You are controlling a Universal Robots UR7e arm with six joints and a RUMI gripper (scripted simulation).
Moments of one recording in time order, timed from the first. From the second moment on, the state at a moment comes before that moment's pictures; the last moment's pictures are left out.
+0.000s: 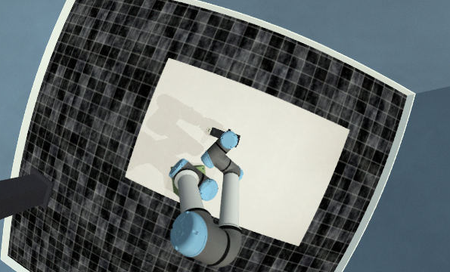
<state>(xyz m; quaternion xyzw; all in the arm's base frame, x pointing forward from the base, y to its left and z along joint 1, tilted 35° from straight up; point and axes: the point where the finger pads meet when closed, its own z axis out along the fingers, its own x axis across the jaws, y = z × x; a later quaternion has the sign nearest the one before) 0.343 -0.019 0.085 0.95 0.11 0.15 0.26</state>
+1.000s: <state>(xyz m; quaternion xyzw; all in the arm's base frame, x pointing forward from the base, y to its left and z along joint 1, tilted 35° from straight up) 0.336 -0.009 0.105 0.95 0.11 0.16 0.26</state>
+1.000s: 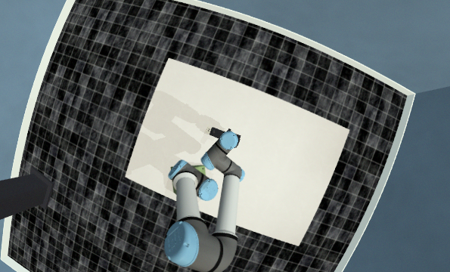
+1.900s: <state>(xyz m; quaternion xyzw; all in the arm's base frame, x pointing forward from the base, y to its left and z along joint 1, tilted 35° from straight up) 0.311 0.025 0.167 0.95 0.11 0.16 0.26</state>
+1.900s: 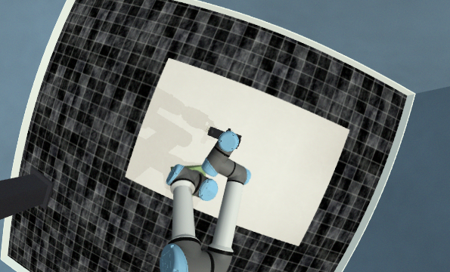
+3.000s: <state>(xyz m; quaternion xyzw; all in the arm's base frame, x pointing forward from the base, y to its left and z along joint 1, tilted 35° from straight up) 0.292 0.104 0.129 0.95 0.12 0.15 0.25</state>
